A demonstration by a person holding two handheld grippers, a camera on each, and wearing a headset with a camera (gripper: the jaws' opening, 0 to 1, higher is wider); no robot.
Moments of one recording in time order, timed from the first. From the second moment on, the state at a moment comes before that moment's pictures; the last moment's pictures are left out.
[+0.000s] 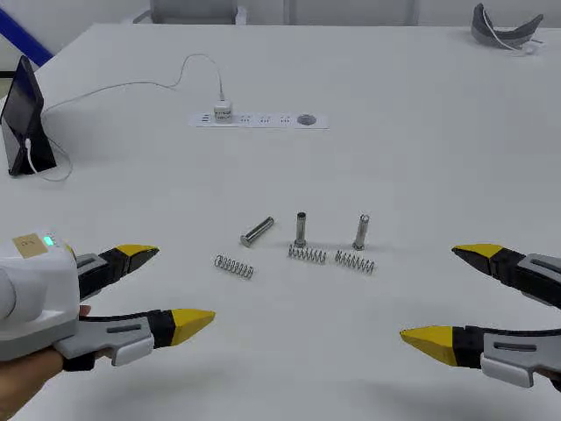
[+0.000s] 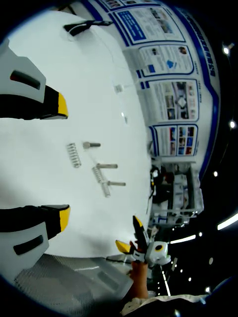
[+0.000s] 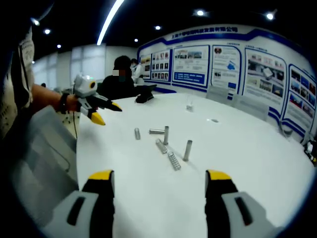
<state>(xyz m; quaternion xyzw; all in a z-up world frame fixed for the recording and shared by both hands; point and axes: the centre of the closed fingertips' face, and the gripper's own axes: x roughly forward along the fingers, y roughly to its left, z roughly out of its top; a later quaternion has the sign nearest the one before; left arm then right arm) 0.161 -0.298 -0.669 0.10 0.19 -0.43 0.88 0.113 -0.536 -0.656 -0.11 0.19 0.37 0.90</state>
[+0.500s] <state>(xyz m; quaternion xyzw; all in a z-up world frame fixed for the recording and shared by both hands) 0.197 -0.310 -0.661 0.12 0.19 -0.44 0.87 0.110 -0.534 -0.654 -0.11 0.19 0.36 0.91</state>
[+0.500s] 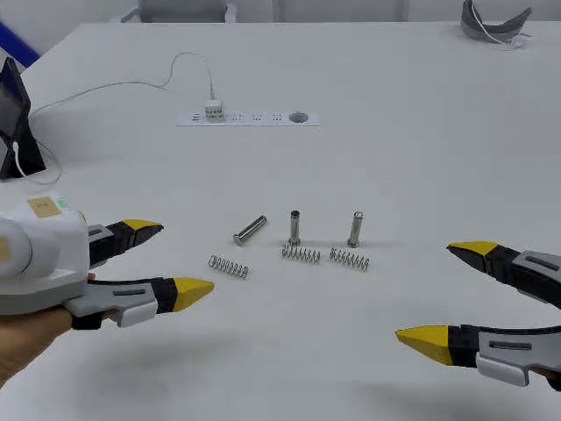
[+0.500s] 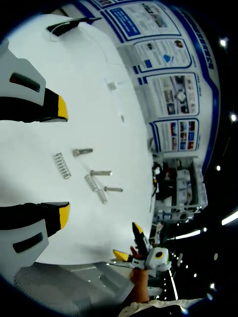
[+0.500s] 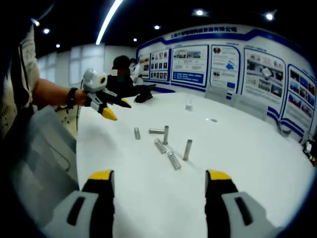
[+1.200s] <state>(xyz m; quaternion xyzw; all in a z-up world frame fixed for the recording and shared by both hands) 0.244 -0.351 -0.669 0.15 0.22 -0.46 0.85 0.107 -0.534 -0.657 -0.11 0.19 0.36 0.91</state>
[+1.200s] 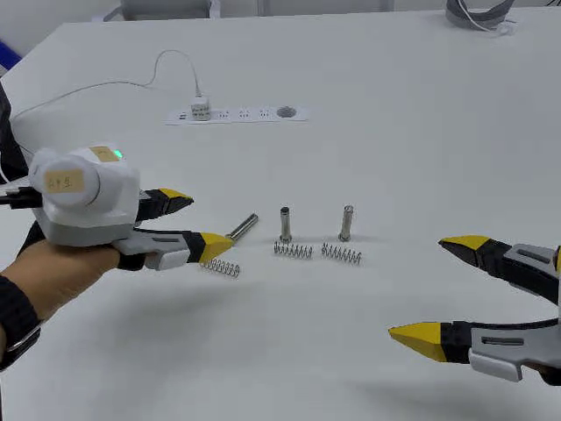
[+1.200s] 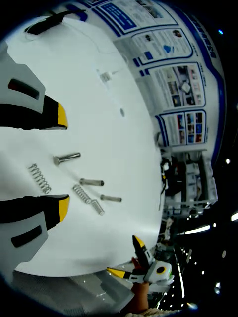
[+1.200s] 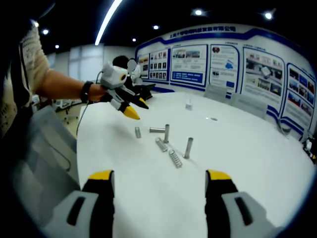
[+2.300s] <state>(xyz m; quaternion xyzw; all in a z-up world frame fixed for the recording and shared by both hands) 0.286 -0.391 -0.716 0.24 0.35 -0.41 0.80 0.105 -0.536 -0.668 -0.10 0.20 0.36 0.91</state>
